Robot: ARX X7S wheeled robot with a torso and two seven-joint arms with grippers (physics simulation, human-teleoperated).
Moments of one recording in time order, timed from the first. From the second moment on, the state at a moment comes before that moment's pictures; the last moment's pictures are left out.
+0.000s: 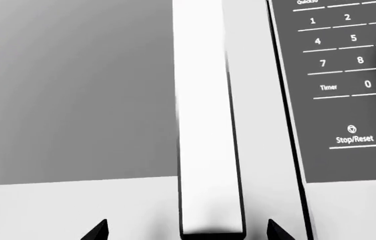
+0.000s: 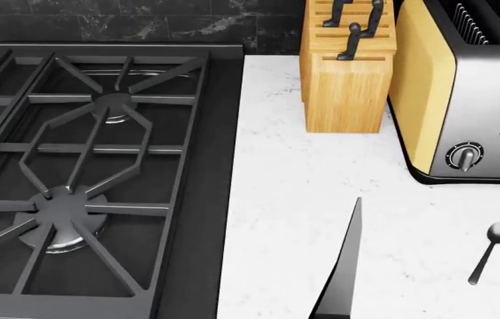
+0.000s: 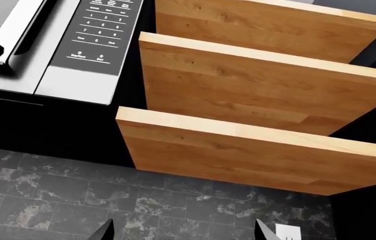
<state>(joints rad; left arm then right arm) -1.64 -0.58 0.57 -0.04 -0.87 -0.59 -0.53 -0.07 0.38 -0.11 -0.86 0.01 -0.02 0.34</state>
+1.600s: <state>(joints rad) -1.72 -0.45 0.65 -0.40 -0.74 -0.46 -0.33 -0.03 0.39 -0.12 -0.77 0.03 -0.02 0.37</state>
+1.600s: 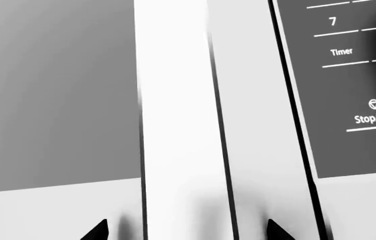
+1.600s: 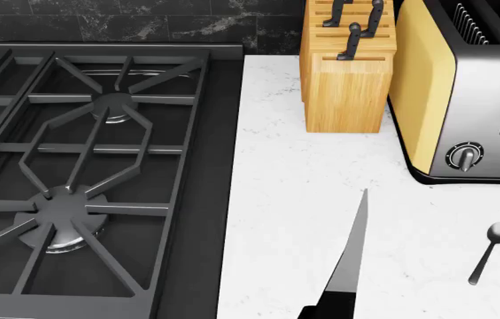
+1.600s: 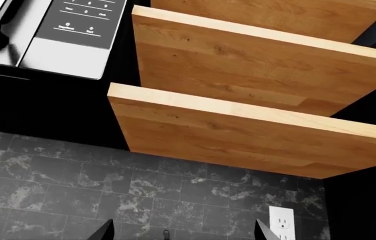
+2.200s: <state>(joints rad) -1.69 -0.52 0.63 -0.23 -0.81 -0.52 -0.41 -0.03 0.40 -0.13 -0.76 0.02 -0.02 0.37</state>
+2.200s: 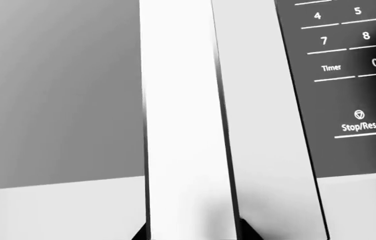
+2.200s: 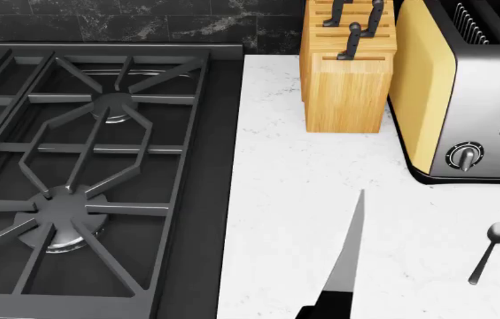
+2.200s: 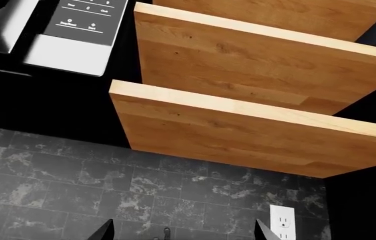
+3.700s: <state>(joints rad) -1.88 -0.64 0.54 -0.01 -1.30 -0.97 -0.76 -0.04 0.42 -0.14 -0.81 0.03 -0.02 0.39</state>
